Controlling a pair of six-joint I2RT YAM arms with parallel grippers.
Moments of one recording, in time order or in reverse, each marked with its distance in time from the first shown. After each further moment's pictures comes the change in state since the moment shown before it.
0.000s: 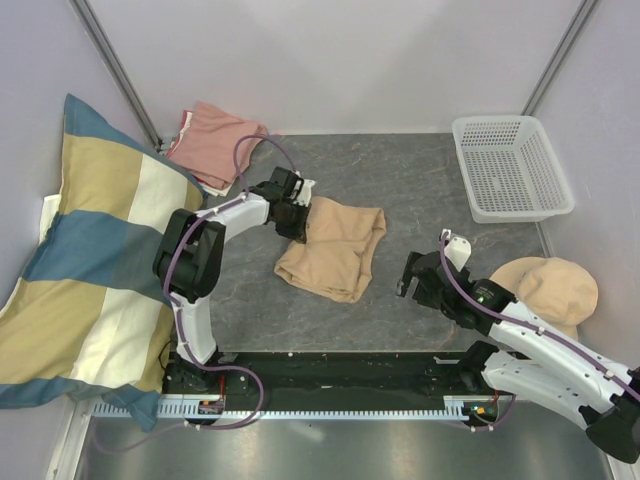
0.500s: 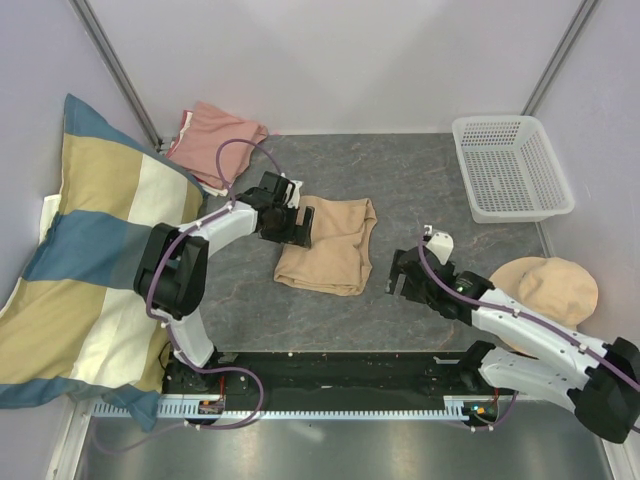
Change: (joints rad) left arm 0.041 -0.145 -0.129 0.014 -0.106 -0.092; right arm 0.000 0.140 -0.008 0.132 -0.026 -0.049
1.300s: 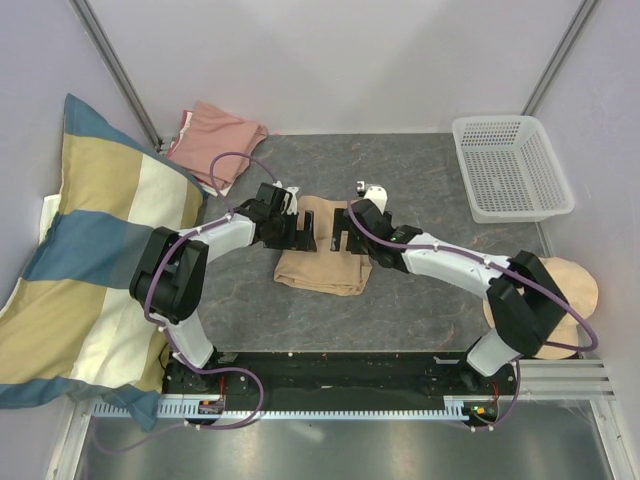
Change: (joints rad) left arm 0.000 -0.052 -0.146 0.188 0.079 -0.122; right arm 0.000 0.609 0.389 0.390 -0.061 -0.220
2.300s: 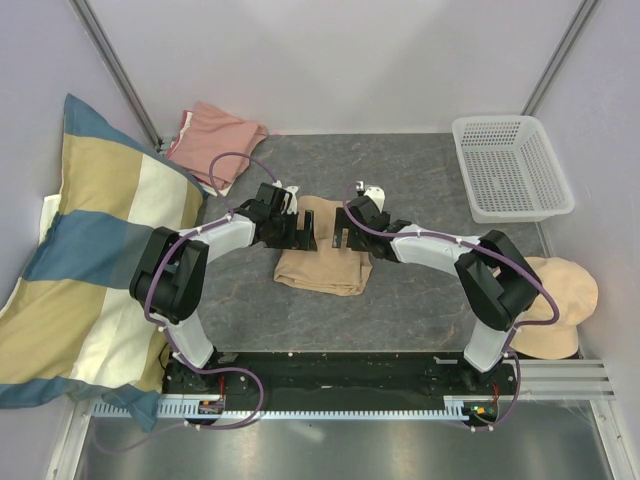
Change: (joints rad) left arm 0.000 -0.001 -0.006 0.020 0.001 -0.009; right arm -0.081 0.198 0.051 0.096 -0.049 -0.029
